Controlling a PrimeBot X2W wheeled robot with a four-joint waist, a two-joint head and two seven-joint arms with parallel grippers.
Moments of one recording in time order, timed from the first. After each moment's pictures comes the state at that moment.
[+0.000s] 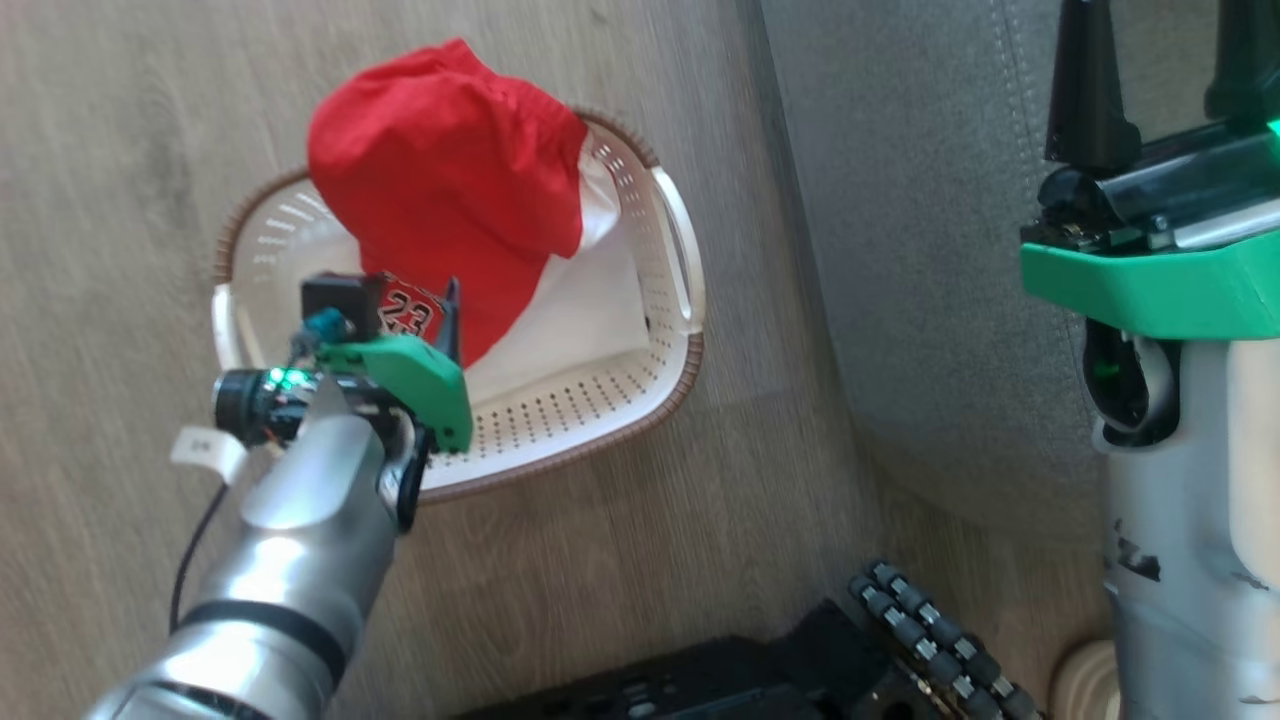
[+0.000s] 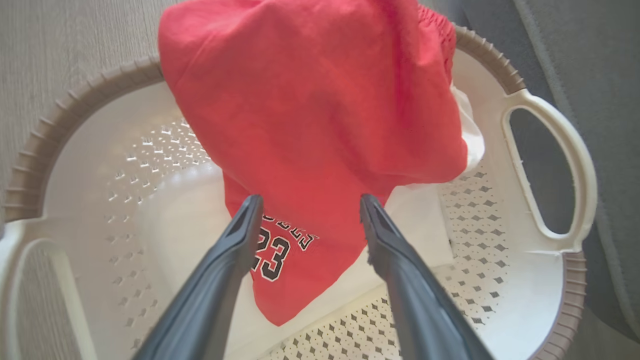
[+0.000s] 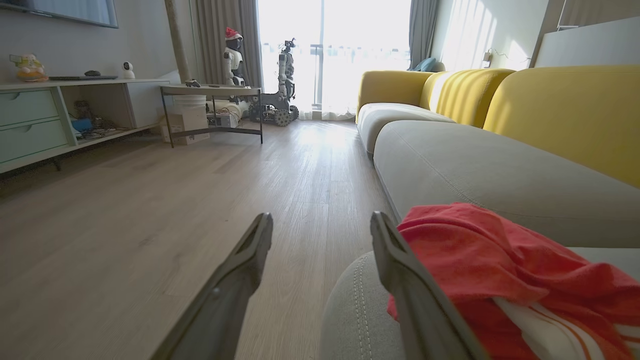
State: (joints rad) left arm -0.89 0.04 -0.58 1.17 -0.52 0.06 -0.17; right arm -0.54 -0.05 0.03 -0.11 0.14 0.13 -0.26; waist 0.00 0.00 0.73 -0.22
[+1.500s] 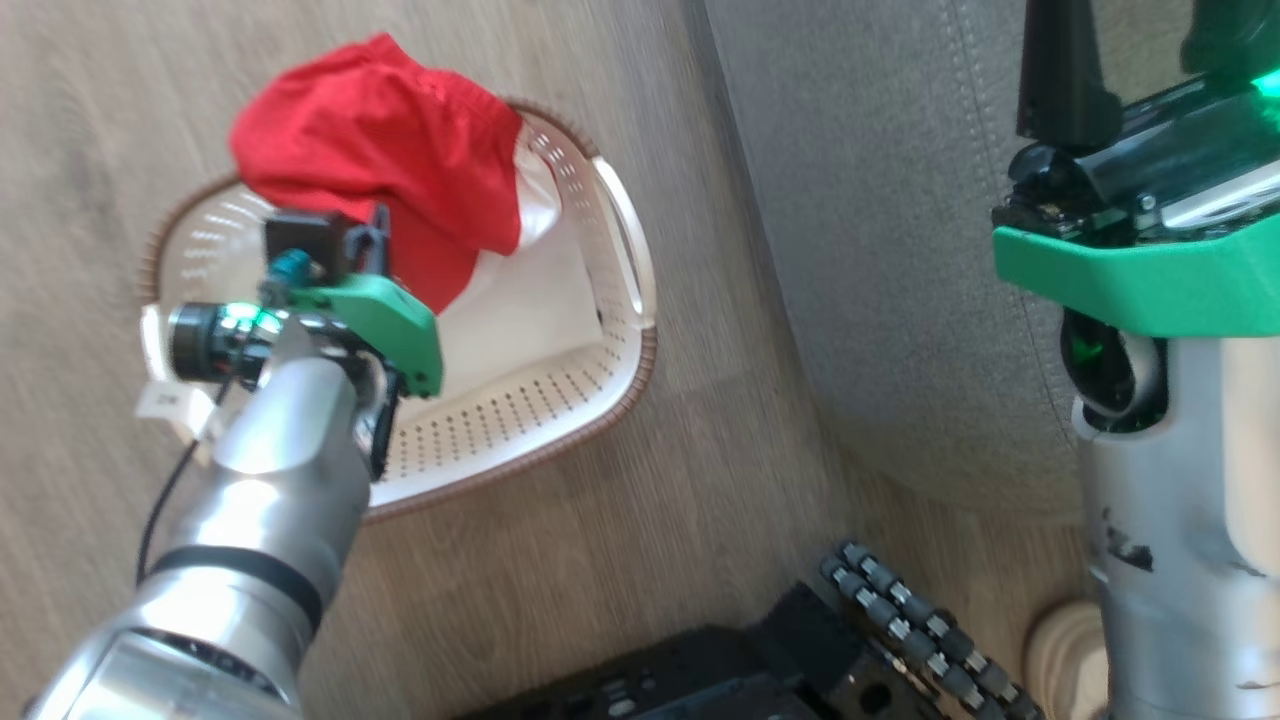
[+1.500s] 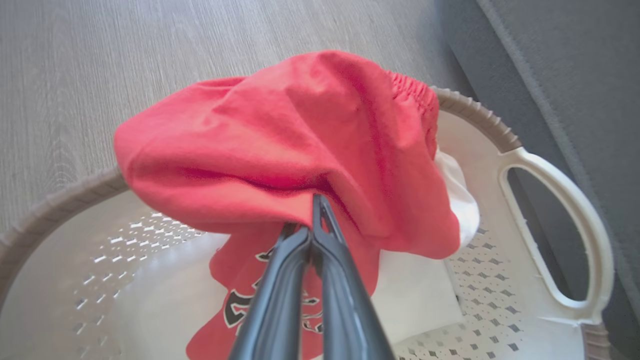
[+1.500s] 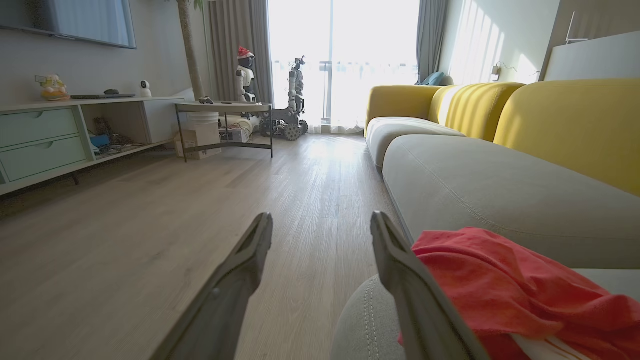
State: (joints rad) left arm -1.02 0.06 -0.62 1.26 -0.52 0.06 -0.24; right arm -0.60 -0.05 0.10 -0.15 0.20 0.13 -0.26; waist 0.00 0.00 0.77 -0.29
